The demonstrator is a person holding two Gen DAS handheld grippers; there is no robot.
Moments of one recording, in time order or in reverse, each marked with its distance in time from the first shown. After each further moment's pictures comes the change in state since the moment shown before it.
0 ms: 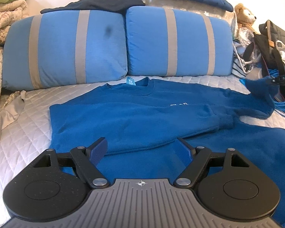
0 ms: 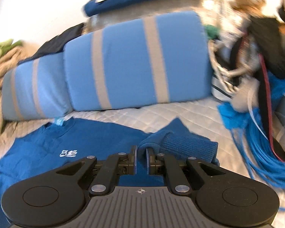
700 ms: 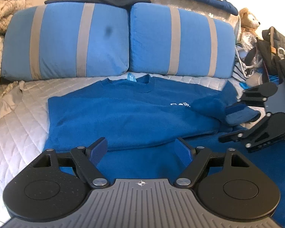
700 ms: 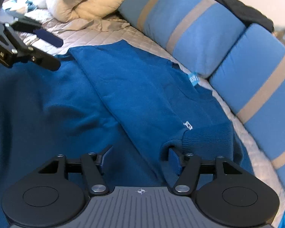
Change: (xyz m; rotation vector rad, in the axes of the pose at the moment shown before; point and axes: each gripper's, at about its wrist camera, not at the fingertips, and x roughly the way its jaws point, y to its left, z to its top) left arm 0.005 0.010 0.002 -0.059 0.029 -0.032; right arm 0.047 0.259 -0.057 -0.852 0.251 0.346
